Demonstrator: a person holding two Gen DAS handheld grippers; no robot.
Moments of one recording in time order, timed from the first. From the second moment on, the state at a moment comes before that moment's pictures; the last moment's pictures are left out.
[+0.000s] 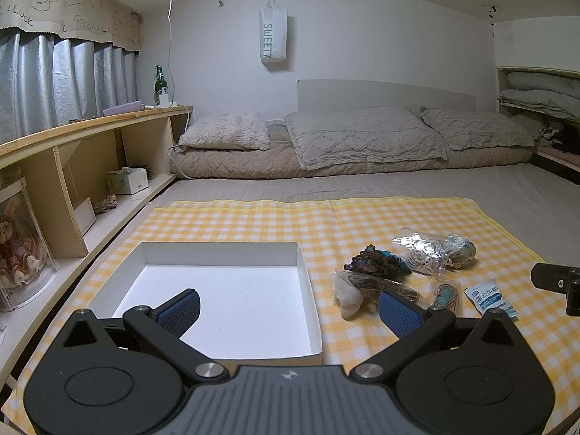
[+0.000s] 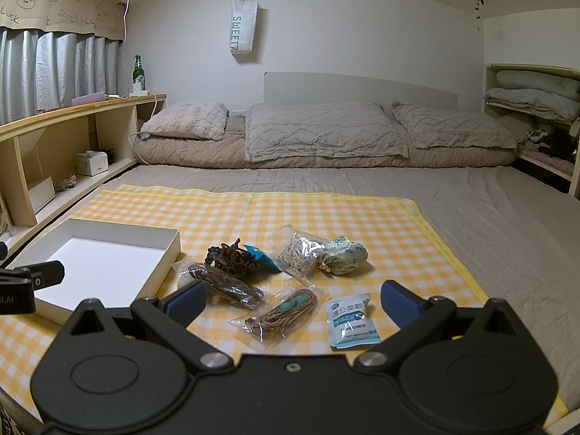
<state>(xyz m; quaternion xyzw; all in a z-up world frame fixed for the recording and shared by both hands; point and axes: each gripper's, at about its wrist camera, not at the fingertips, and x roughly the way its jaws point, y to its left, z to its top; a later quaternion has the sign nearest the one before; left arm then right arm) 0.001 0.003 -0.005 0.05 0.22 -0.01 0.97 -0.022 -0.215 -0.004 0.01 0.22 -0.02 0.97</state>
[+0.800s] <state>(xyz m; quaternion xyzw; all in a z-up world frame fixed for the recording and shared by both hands) 0.001 0.003 -0.006 0.05 0.22 -0.01 0.97 -0.020 -0.215 -0.006 0.01 0.23 -0.02 0.97</state>
